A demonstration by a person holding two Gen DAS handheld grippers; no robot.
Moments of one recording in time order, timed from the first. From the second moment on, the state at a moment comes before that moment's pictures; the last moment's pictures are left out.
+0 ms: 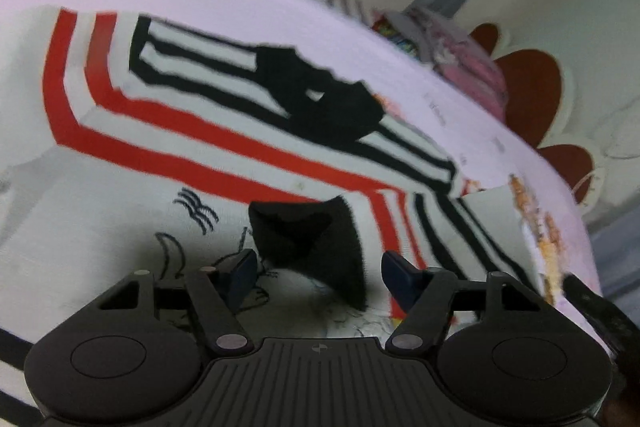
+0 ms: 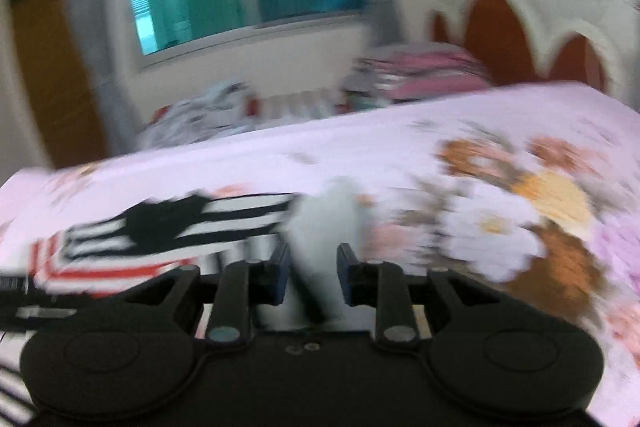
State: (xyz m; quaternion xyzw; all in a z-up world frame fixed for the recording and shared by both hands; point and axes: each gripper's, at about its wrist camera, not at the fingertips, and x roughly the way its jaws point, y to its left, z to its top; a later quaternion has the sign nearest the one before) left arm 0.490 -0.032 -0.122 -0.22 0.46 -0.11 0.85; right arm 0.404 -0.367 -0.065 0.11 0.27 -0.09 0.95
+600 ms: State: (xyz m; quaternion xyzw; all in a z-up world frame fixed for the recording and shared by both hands) left arm 0.499 -0.002 -0.111 -0.10 0.40 -0.04 0.91; right arm 0.421 -0.394 -0.100 0.16 0.34 -0.05 0.93
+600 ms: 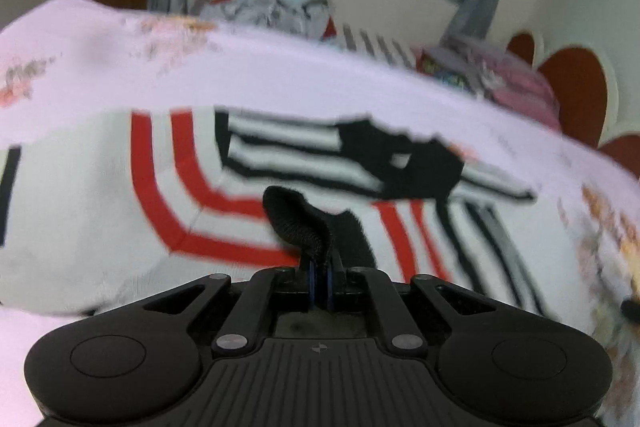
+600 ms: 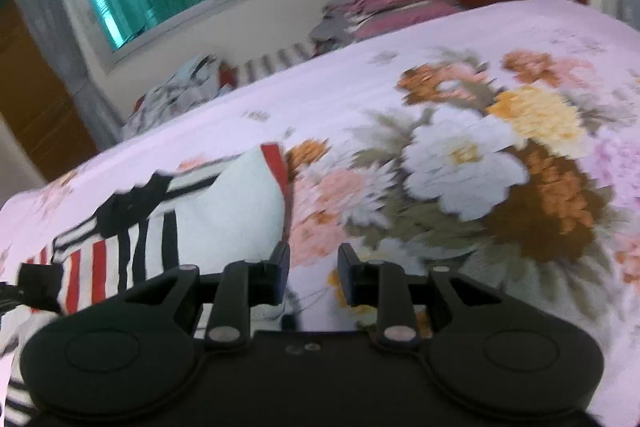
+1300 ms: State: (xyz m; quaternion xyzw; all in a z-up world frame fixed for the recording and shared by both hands) left arm 0.524 0.011 -0.136 -0.13 0.40 -0.02 0.91; right arm 0.568 -0.434 -0.136 0.26 0.36 0.06 0.89
